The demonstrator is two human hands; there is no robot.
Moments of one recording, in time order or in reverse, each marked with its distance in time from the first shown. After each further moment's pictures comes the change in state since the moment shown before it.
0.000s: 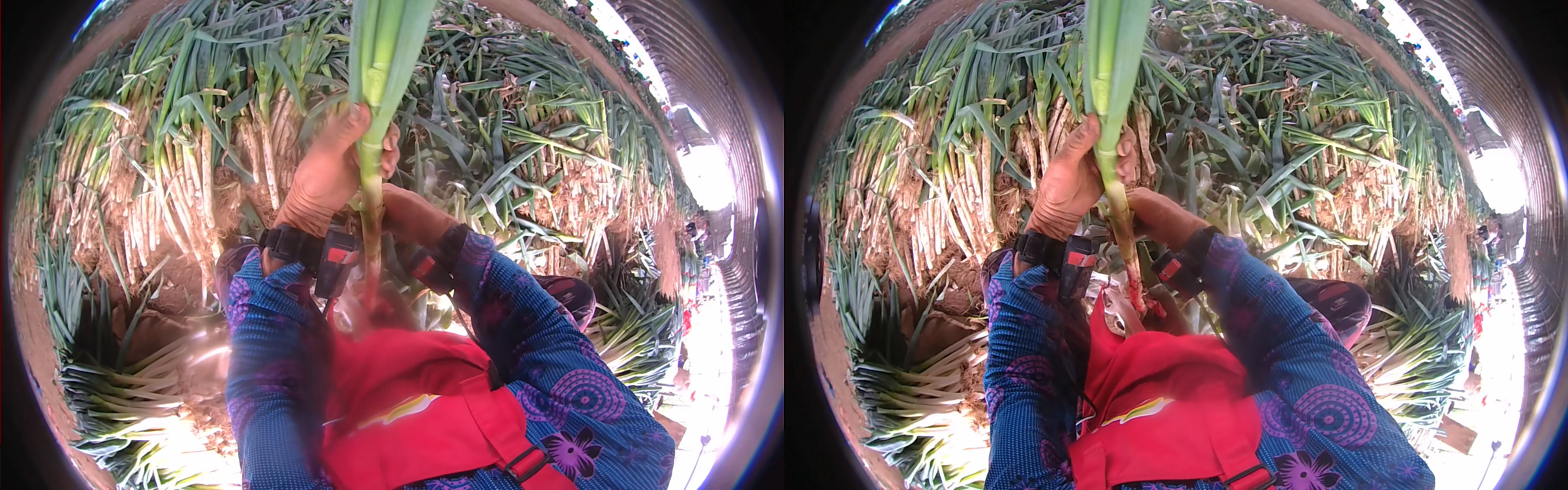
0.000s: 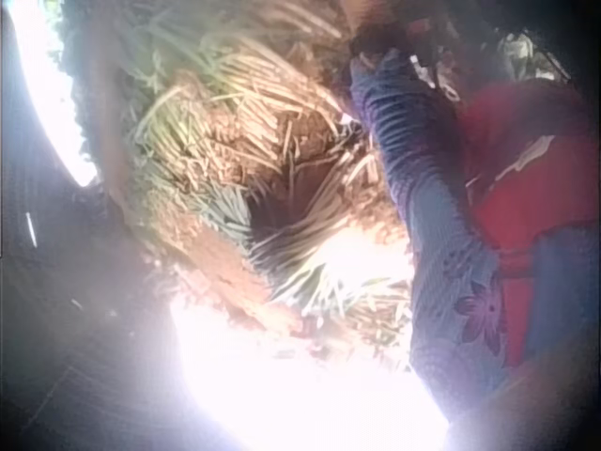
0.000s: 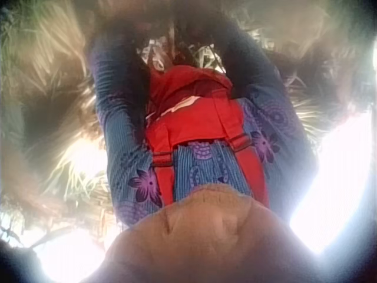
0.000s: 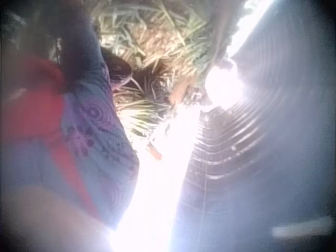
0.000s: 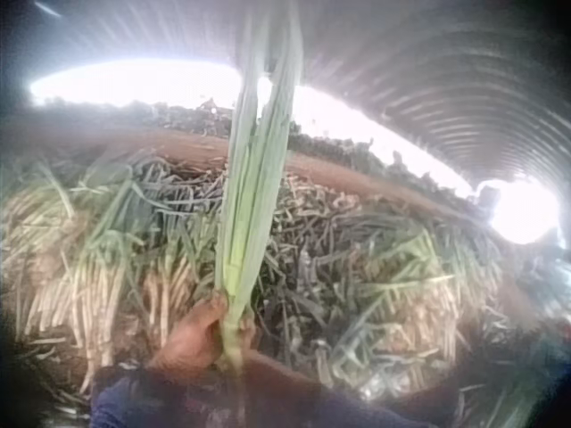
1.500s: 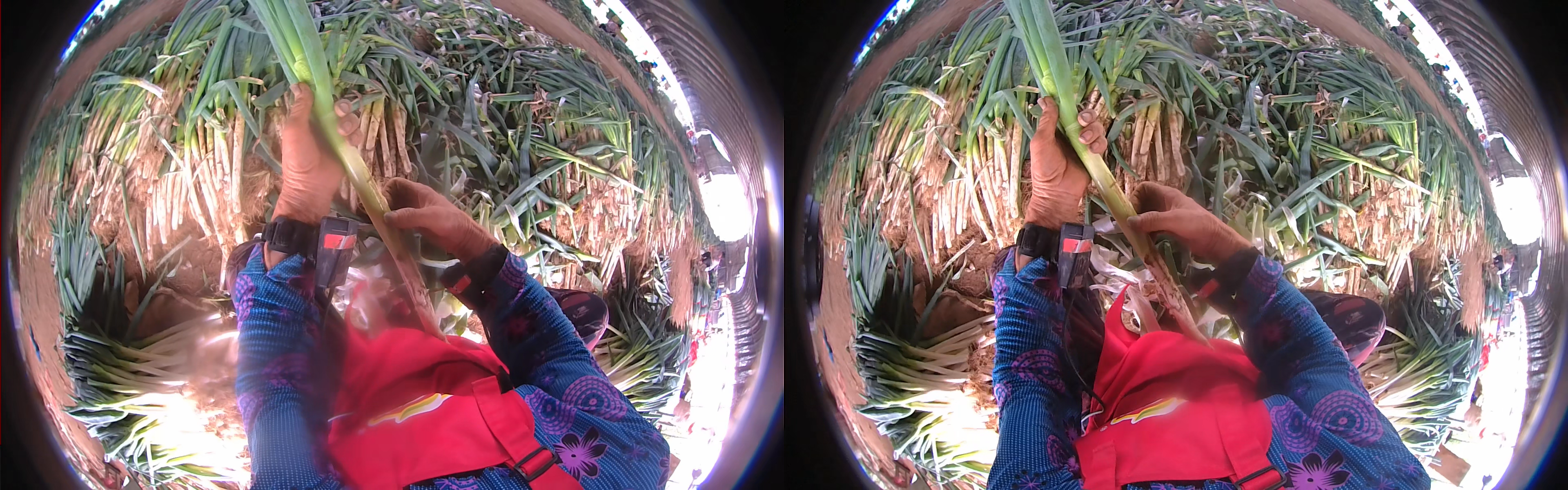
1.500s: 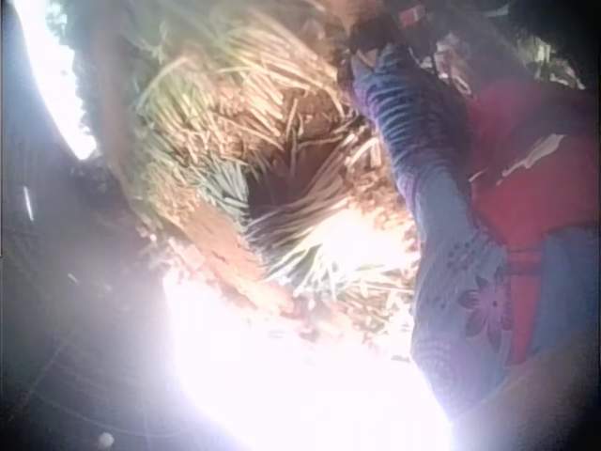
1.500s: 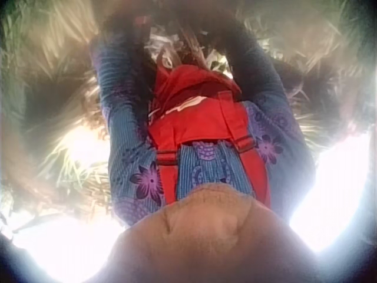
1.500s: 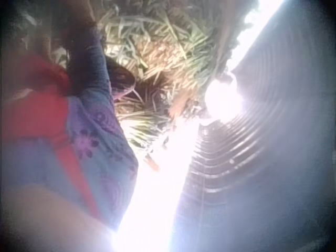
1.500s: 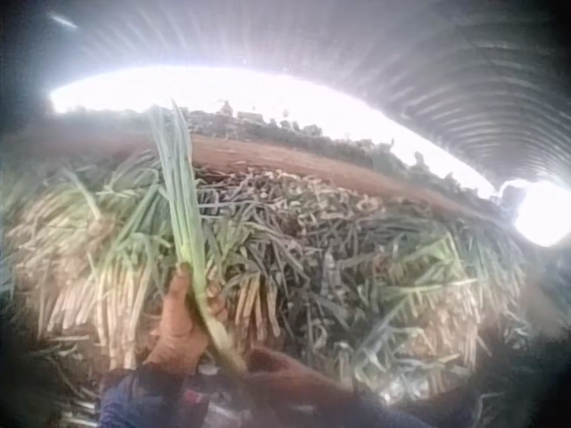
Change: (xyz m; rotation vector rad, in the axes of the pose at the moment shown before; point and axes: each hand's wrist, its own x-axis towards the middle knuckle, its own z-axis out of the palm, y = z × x) left_hand -0.017 0.040 -0.034 -0.123 0.399 0.288; right_hand -0.003 -0.047 0.017 0.304 -0.094 0.186
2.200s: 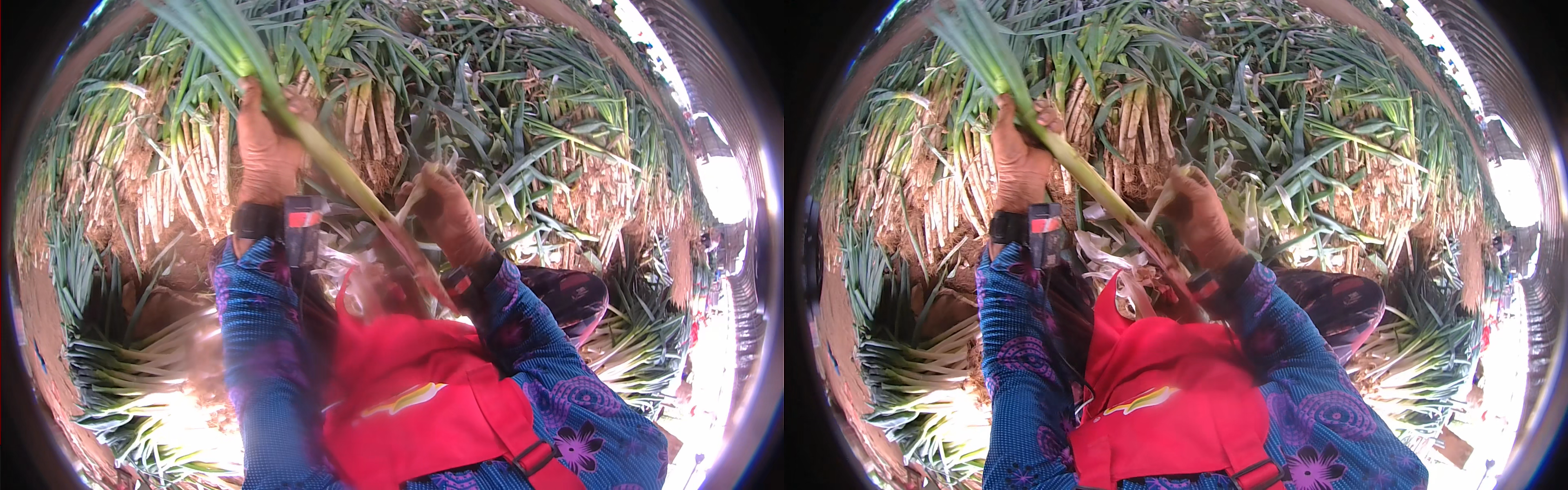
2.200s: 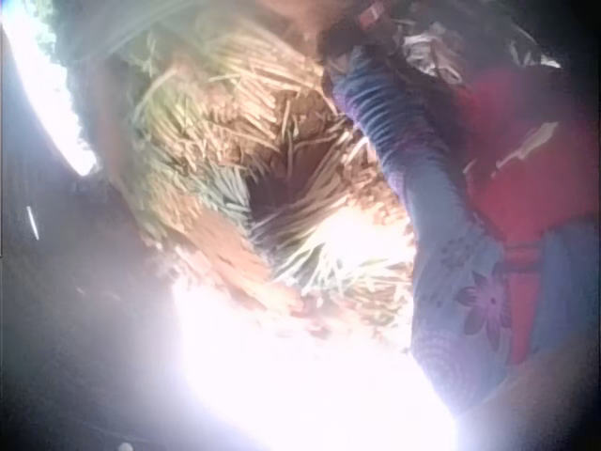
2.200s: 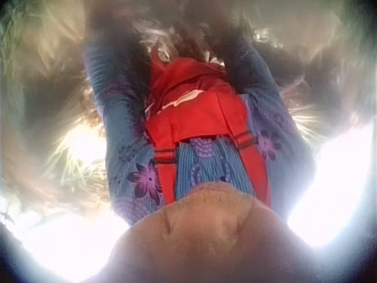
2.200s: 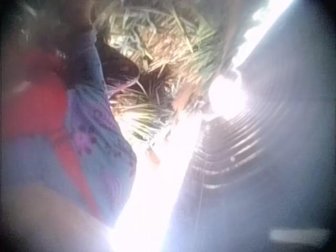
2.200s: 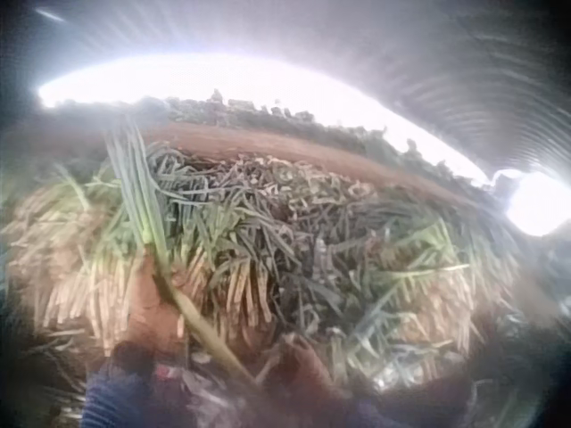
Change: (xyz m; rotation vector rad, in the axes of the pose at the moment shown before) left_hand 0.003 0.017 -0.015 0.057 0.179 0.105; right_hand -0.021 0.039 -0.012 0.685 0.552 -0.179
